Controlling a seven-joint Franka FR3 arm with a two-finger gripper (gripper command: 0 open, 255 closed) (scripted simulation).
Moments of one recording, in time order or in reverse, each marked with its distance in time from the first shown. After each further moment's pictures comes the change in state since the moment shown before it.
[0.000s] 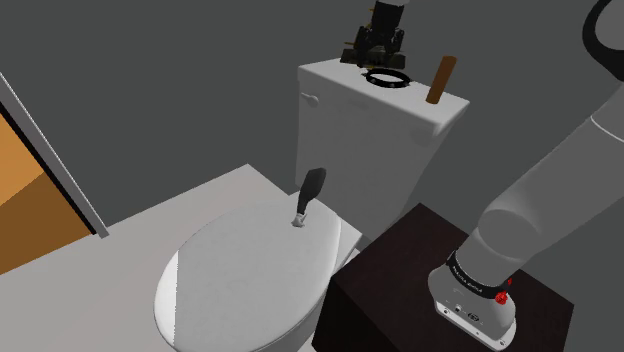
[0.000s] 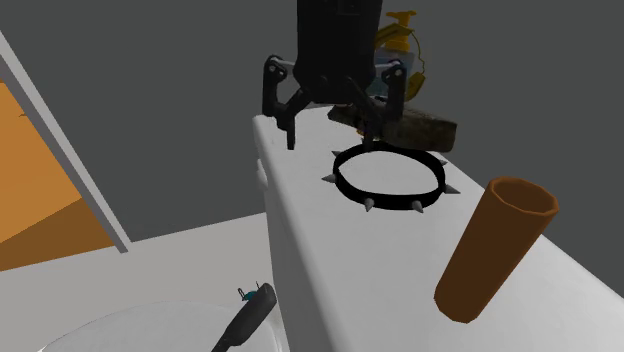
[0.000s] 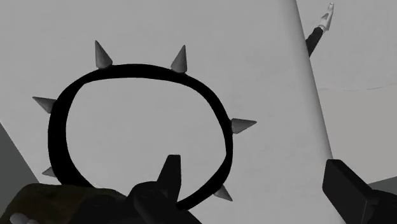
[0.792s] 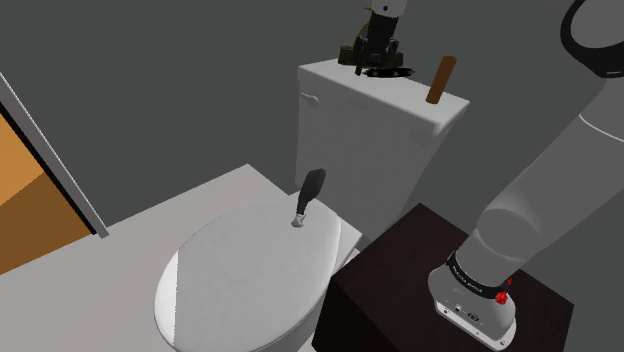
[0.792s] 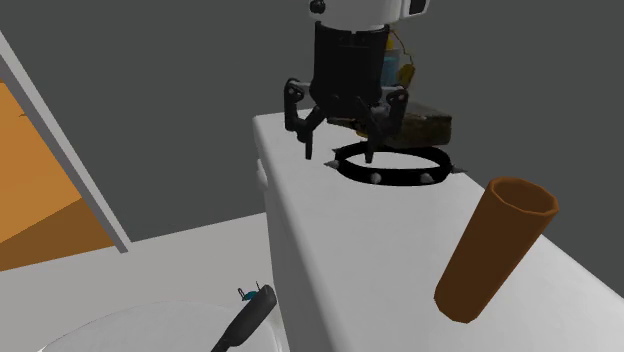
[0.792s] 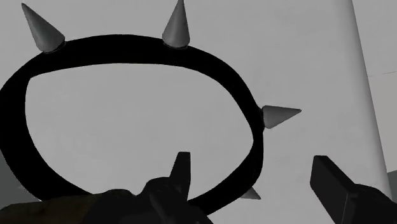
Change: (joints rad) arm -0.016 0.064 -0.017 -0.002 0.007 0.076 0.003
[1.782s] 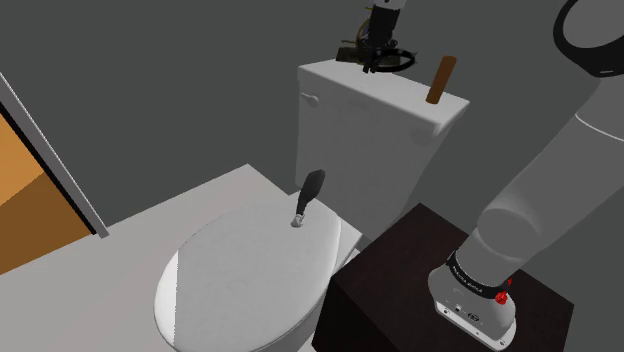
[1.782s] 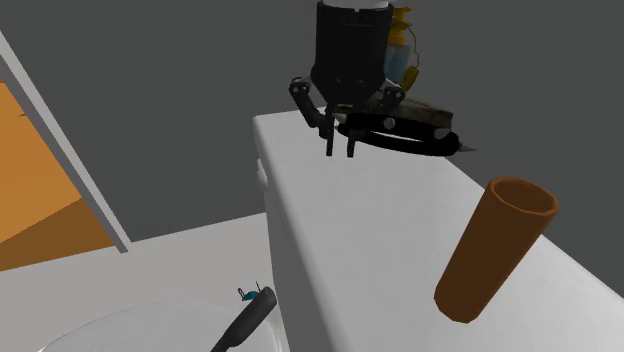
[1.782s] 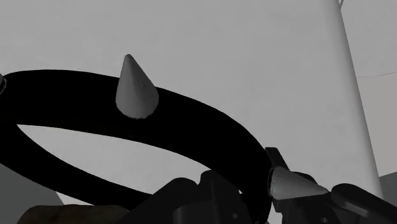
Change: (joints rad) arm -0.002 0.023 -0.002 0.074 0.002 -0.067 -0.003
